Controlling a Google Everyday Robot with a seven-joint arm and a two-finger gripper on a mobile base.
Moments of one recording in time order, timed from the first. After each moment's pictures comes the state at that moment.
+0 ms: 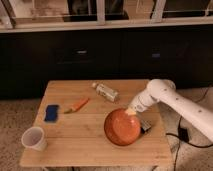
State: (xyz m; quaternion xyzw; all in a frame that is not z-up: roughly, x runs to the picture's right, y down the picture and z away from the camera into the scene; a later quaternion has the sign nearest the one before) arm 0.121 0.129 0.816 -0.33 -0.15 0.31 0.88
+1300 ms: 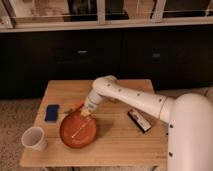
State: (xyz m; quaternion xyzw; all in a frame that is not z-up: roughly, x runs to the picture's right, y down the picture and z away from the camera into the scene) arm -0.128 0.163 0.830 -0.40 -0.21 0.20 0.87
